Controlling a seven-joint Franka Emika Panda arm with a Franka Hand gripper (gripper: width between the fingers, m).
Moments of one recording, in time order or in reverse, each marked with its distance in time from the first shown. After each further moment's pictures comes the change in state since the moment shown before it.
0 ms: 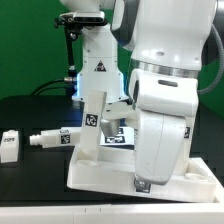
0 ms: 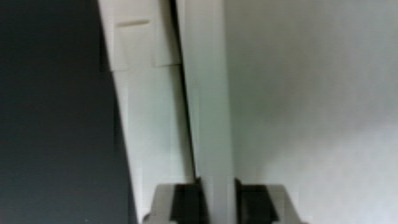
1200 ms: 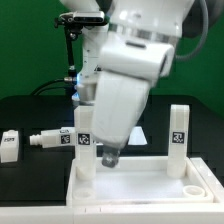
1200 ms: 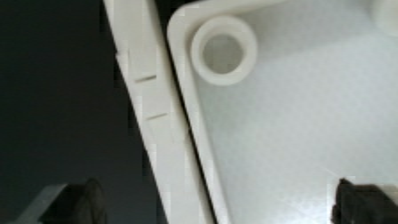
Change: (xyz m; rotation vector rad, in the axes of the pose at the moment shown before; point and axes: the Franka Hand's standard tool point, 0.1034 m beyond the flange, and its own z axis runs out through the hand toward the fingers) arm -0.042 -0.005 -0.043 0.015 -0.036 0.207
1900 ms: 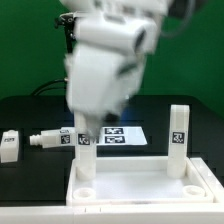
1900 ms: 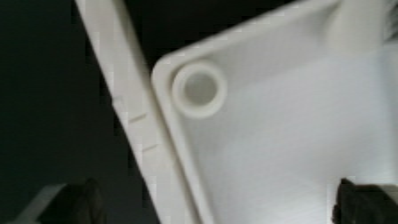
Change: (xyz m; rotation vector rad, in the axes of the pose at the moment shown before) arm -0.061 -0.018 -0.050 0.040 0.005 0.039
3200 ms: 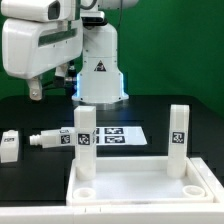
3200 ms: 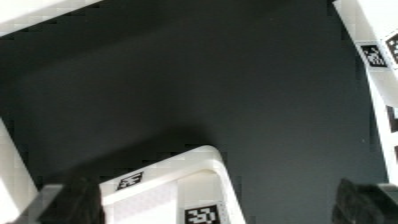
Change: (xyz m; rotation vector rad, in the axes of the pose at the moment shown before) arm -0.092 -0.069 0.020 0.085 0.058 -0.033
